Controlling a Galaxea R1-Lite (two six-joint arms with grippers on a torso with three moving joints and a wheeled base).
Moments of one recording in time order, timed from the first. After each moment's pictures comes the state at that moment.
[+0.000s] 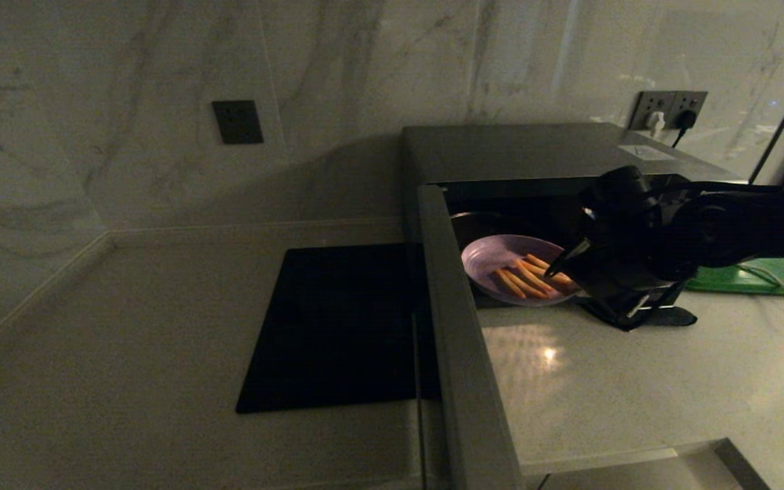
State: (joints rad) left arm 0.00 0.00 0.00 -0.01 0.03 -0.07; right arm 0.28 1.96 -1.47 0.34 -0.29 1.08
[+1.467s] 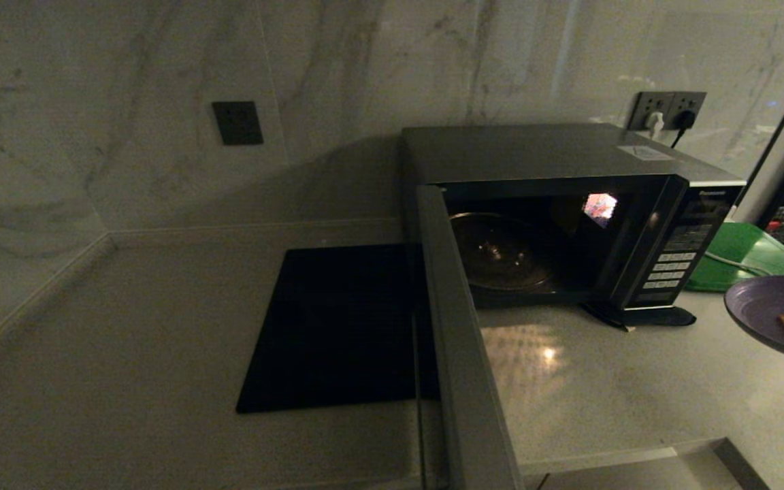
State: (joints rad) left arm 0.00 0.00 0.00 -0.01 0.03 -0.07; right arm -0.45 1.52 -0.99 0.28 -0.44 0.94
